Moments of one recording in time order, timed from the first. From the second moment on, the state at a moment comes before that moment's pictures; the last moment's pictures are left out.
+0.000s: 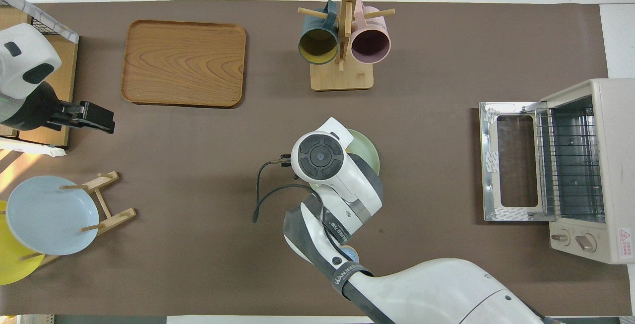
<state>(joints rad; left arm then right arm) -0.13 0.00 0.01 -1.67 -0.01 1.59 0.02 0.60 0.45 0.09 -1.84 -0.04 2.39 0.68</state>
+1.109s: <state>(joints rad) -0.12 -0.02 0.01 -1.68 -0.01 1.61 0.02 0.49 0.24 0.08 -1.74 -0.23 1.82 0.68</state>
